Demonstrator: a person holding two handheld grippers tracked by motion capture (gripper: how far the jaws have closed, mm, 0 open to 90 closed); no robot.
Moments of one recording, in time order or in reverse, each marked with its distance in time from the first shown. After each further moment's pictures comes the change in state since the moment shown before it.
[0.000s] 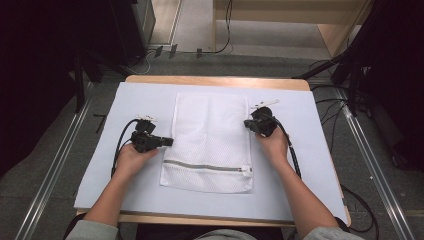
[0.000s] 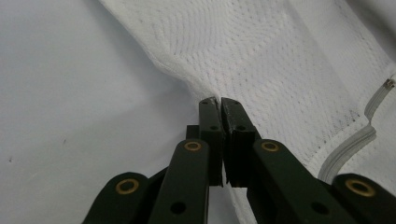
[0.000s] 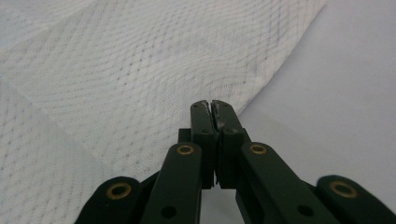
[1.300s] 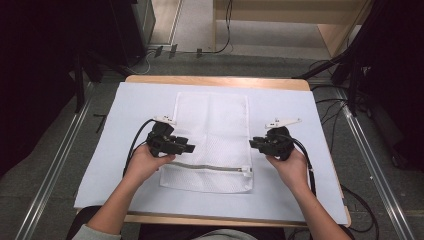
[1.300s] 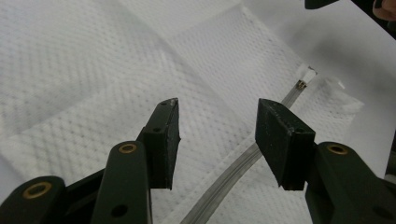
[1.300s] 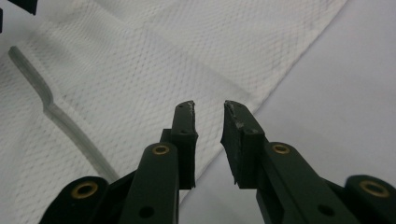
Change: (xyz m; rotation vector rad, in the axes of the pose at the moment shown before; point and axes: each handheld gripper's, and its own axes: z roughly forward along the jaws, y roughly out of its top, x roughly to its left) left arm -0.080 0.020 0.001 -0.005 -0.082 0.179; right arm 0.031 -0.047 -0.086 -0.037 0.144 -0.013
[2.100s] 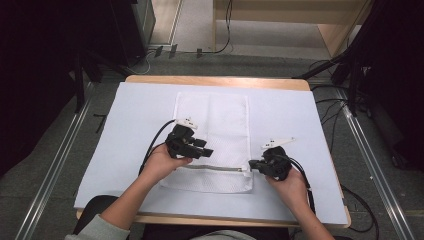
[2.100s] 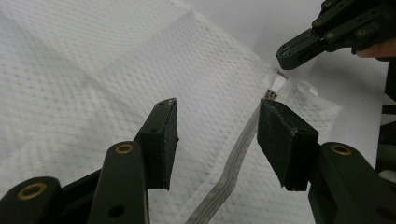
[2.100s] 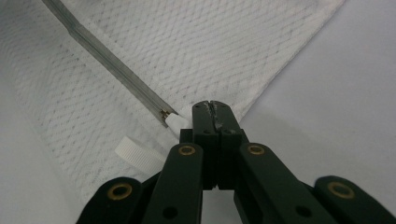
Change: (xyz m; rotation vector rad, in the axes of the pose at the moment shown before) left arm -0.027 0.018 0.038 0.025 -0.084 0.104; right arm 0.027 -0.043 0.004 0.120 0.044 0.008
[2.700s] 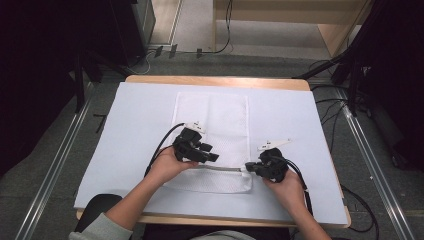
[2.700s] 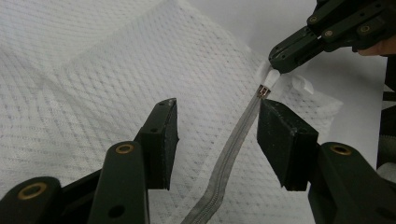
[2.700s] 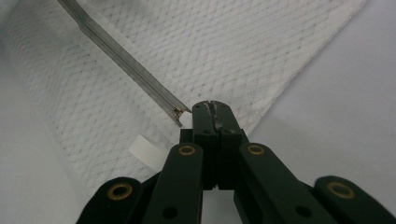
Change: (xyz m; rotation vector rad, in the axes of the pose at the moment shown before) left arm -0.006 0.000 0.017 0.046 -0.009 0.027; right arm 0.006 0.000 0.007 0.011 0.036 0.007
